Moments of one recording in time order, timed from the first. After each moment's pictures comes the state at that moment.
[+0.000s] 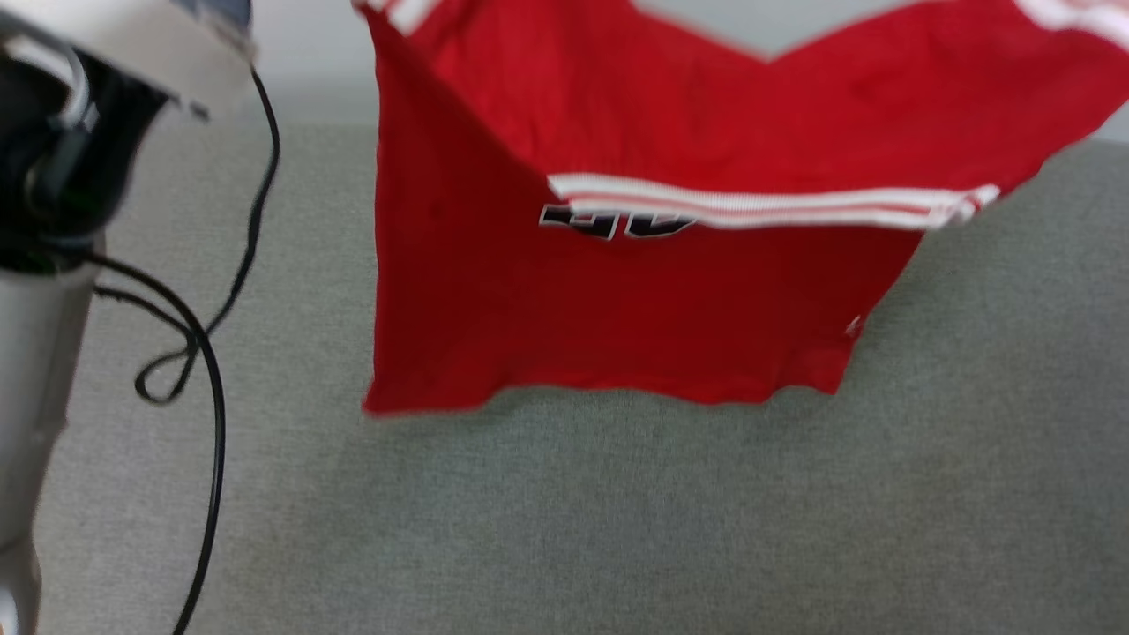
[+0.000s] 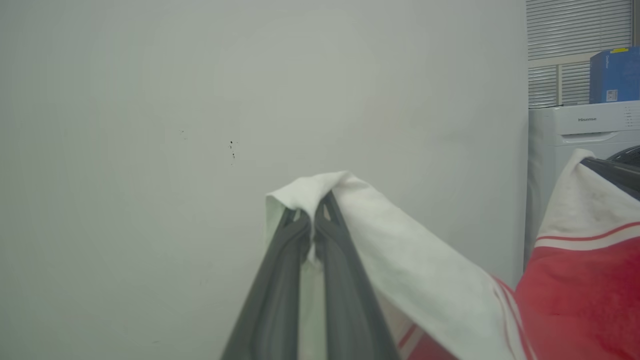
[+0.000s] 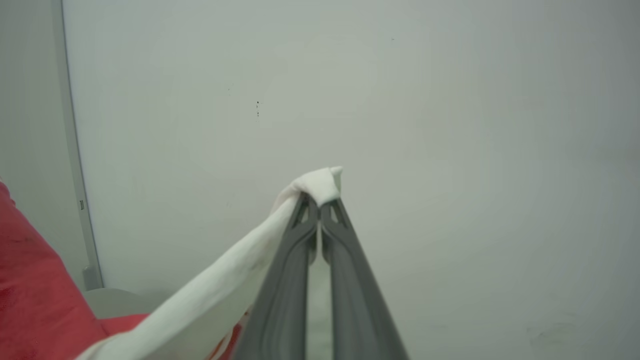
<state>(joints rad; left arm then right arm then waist) -1.00 0.54 -0.34 -0.06 -0.79 -0.05 0.17 -0.78 -0.55 0.01 -0.09 0.71 0.13 0.30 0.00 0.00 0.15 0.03</state>
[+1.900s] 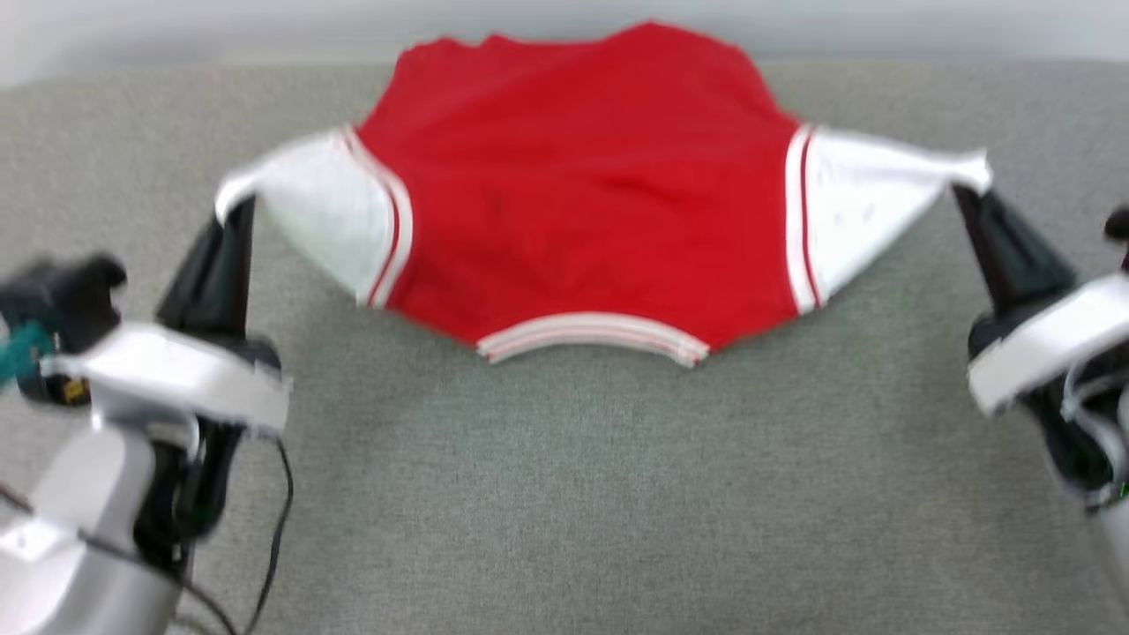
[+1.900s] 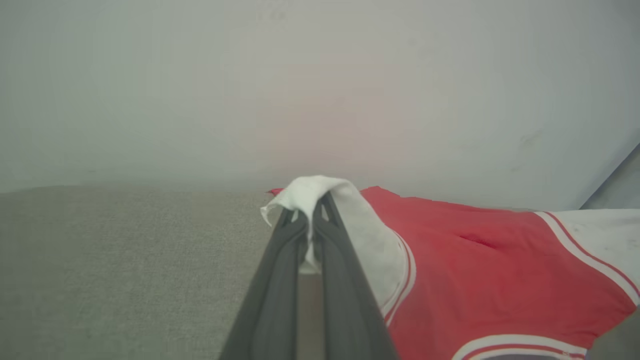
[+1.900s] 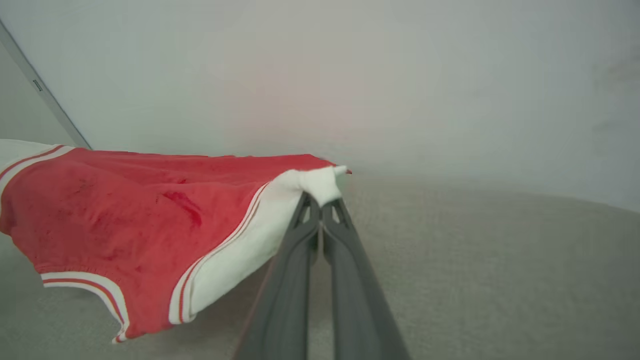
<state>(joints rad) -0.45 0.57 -0.35 0.09 -0.82 0.07 -0.20 -0.53 -0.47 0.29 0.28 0.64 0.13 -0.08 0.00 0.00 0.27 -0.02</state>
